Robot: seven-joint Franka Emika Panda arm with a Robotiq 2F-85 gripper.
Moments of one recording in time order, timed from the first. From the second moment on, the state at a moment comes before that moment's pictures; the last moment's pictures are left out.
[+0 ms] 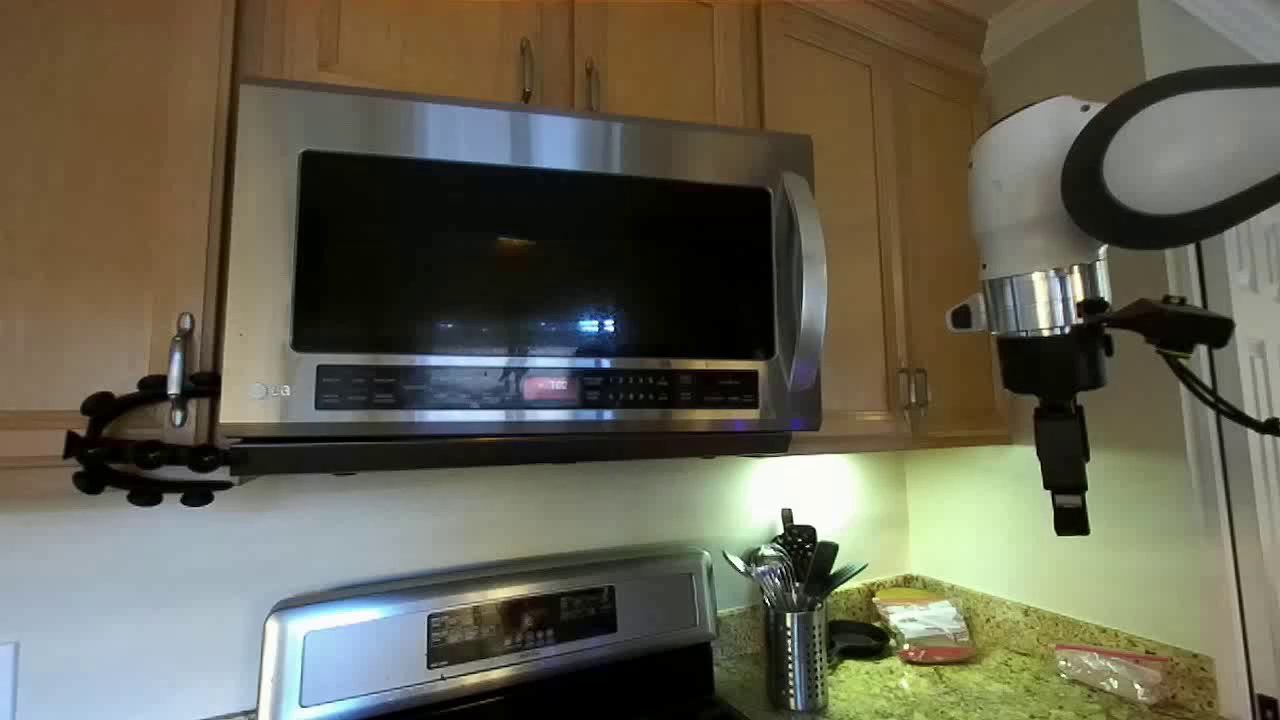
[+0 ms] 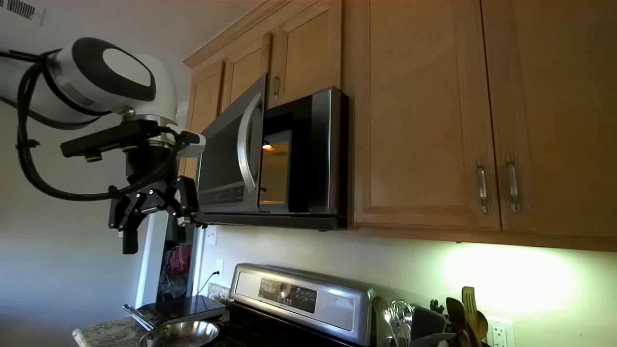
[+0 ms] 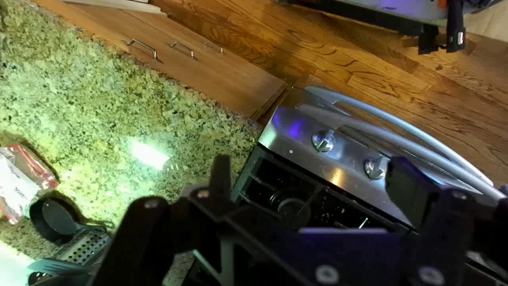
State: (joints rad) arm 0.02 -0.95 0.08 -2.52 -0.17 1.60 -0.15
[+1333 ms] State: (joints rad) arm 0.02 -0.87 0.16 -2.35 -0.22 1.87 0.01
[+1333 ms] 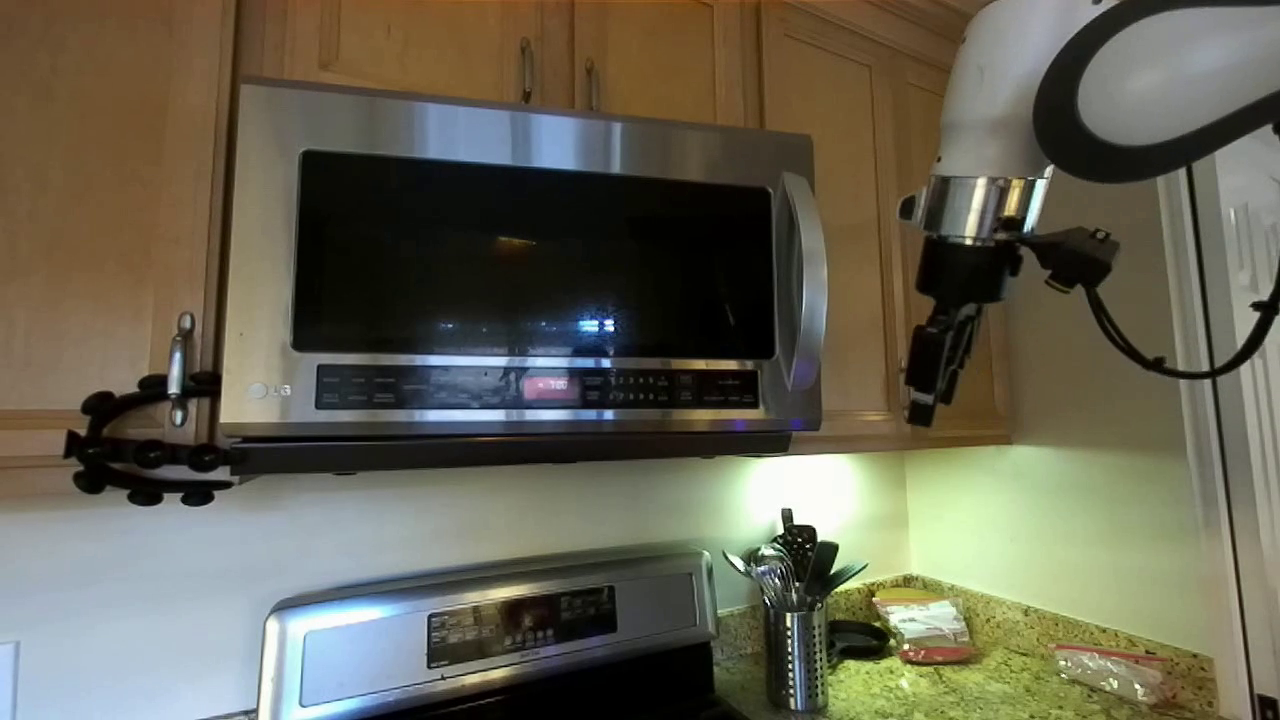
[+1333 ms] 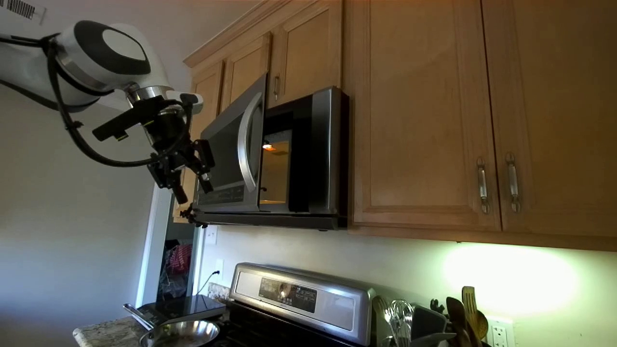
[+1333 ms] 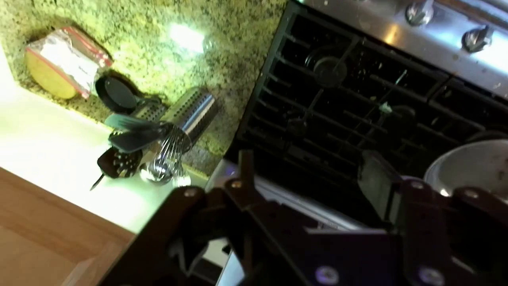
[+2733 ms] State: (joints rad) arm -0.16 -0.53 0.20 -2.17 -0.33 2.48 0.22
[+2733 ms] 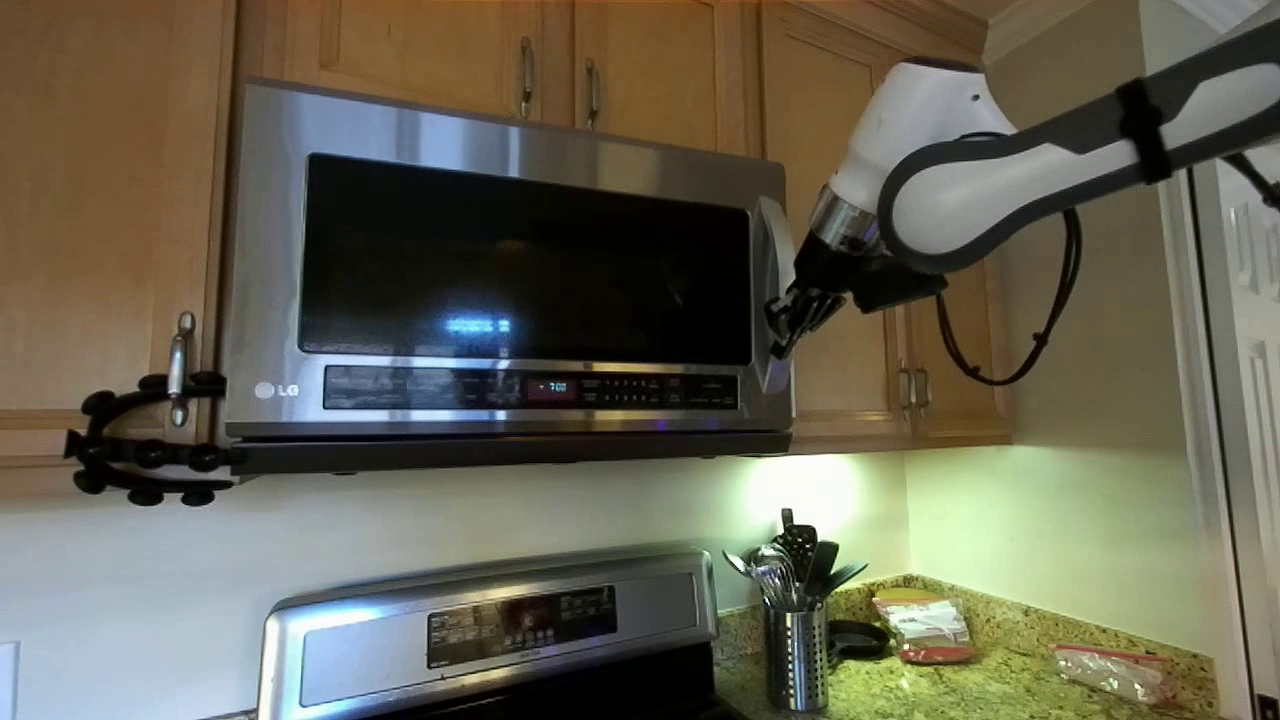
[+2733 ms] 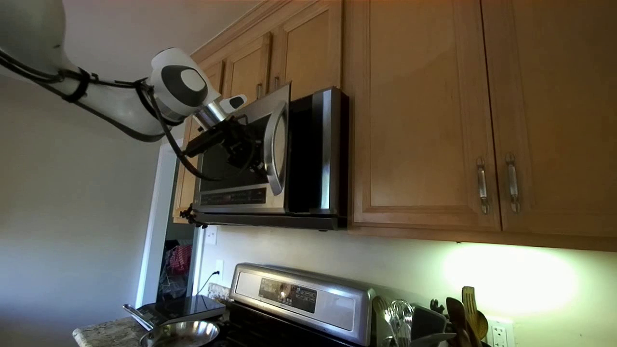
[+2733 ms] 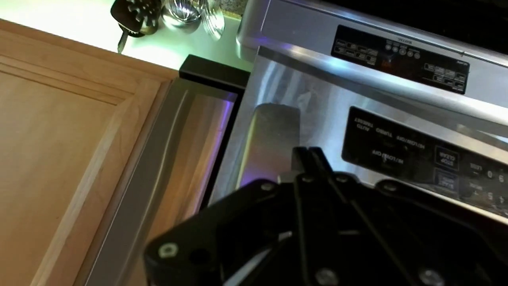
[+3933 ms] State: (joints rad) arm -0.16 -0.20 0.11 -1.97 -0.44 2.57 0.13
